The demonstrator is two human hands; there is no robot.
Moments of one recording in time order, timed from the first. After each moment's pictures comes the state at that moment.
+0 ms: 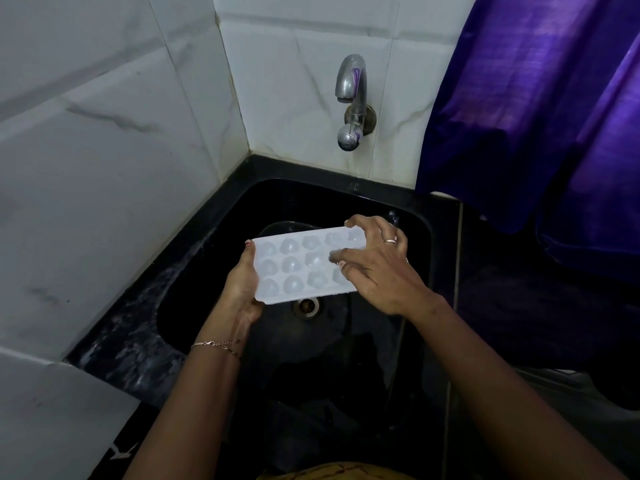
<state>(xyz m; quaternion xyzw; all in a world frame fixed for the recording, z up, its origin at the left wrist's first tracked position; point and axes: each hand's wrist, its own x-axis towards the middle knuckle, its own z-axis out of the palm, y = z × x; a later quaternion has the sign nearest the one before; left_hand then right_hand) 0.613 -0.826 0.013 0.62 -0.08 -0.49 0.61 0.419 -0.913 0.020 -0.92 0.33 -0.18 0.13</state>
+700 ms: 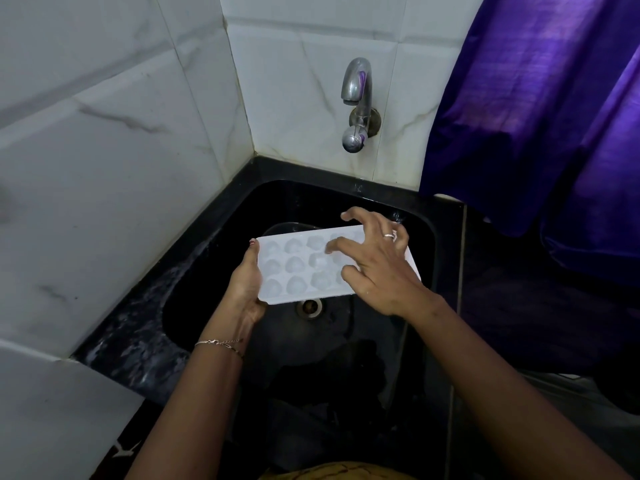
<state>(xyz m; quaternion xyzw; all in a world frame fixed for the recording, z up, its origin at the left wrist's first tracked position) 0.615 -0.824 0.015 0.62 -0.08 -0.50 0.60 0.430 -0.902 0.037 -0.91 0.32 -0.20 0.13</state>
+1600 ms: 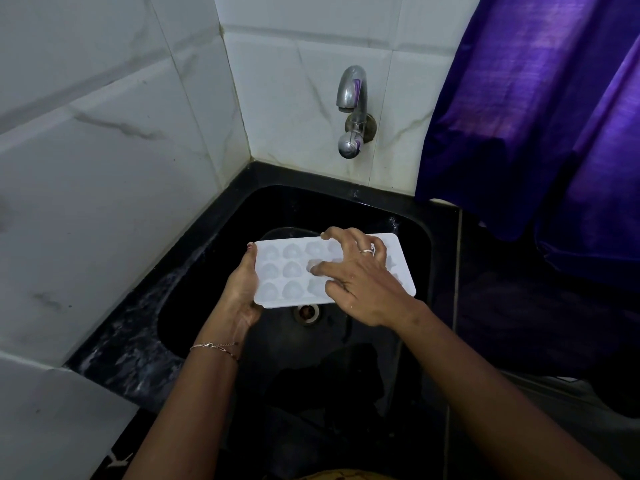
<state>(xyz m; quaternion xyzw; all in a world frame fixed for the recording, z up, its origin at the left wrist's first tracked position) 0.621 -0.828 0.010 0.61 -0.11 -0.51 0.60 0.441 -0.898 0.026 -0.94 0.29 -0.16 0.12</state>
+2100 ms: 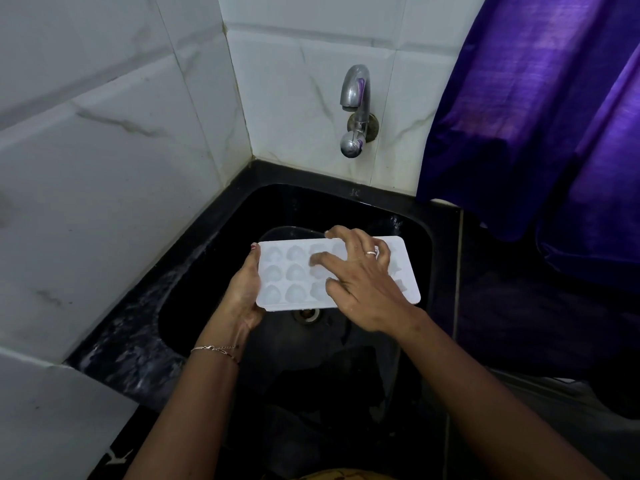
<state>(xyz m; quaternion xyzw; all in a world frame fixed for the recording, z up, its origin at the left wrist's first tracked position) 0.622 -0.823 0.007 0.60 -0.13 -0.53 0.59 0.443 -0.887 0.030 -0.92 0.32 -0.18 0.13</state>
